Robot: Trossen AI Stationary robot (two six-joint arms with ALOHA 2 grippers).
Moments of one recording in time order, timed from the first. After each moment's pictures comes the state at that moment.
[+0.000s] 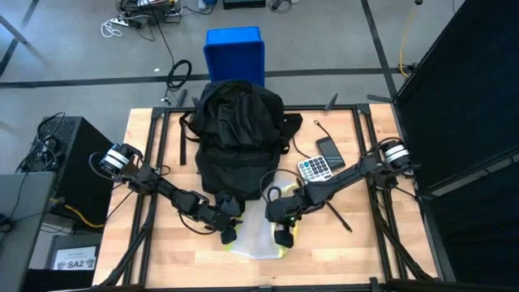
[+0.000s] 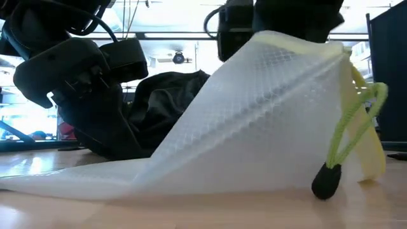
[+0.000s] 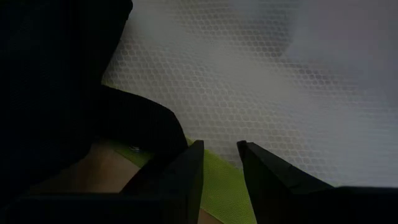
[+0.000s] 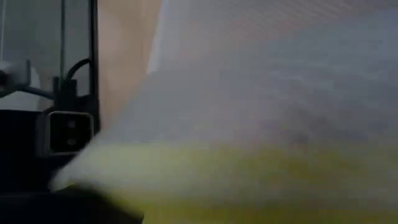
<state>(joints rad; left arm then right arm) -0.46 1.71 0.70 0.17 -0.33 -0.63 0.33 1.85 1.12 -0.18 -0.23 0.63</state>
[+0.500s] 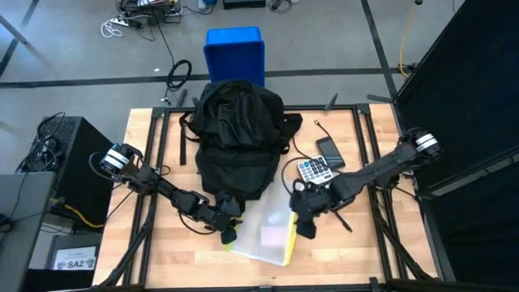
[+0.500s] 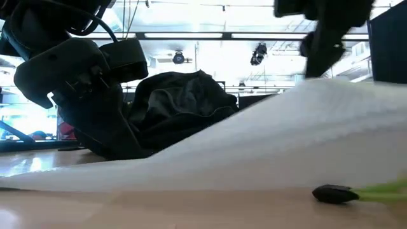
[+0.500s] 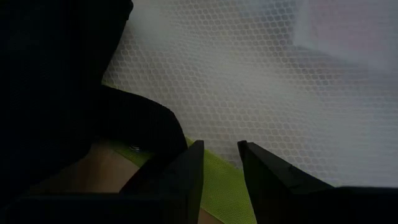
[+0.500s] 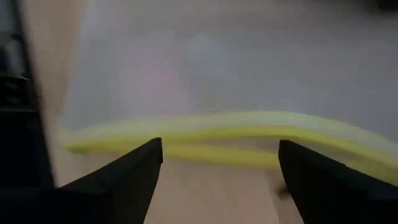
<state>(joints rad) -0.46 1.71 0.70 0.17 -0.33 -0.63 0.44 1.56 1.12 -0.71 0.12 0.74</state>
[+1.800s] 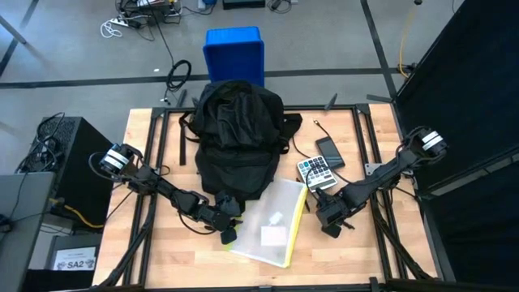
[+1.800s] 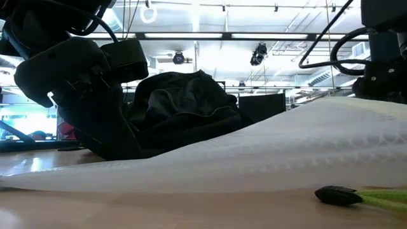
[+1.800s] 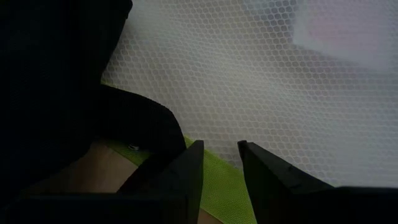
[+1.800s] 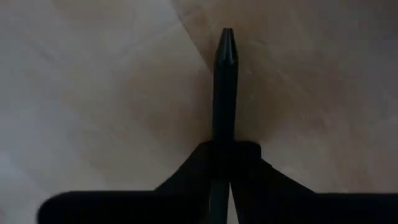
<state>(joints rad) -0.46 1.71 0.70 0.17 -0.33 -0.64 0.53 1.52 0.68 -0.67 -0.06 1.06</state>
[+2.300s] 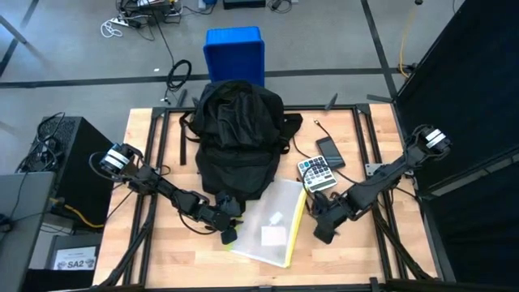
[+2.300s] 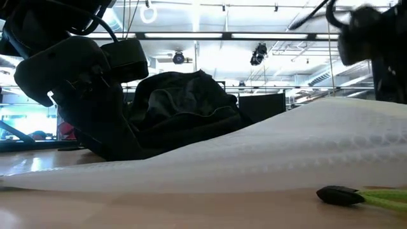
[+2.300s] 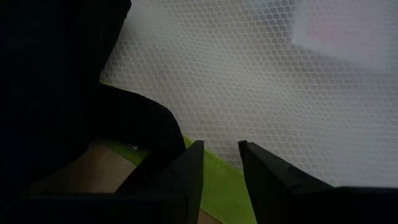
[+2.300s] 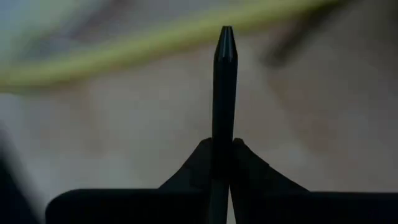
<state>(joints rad) -0.46 1.71 0.70 0.17 -0.33 -0.64 0.59 1.44 0.81 -0.55 0.08 1.12</state>
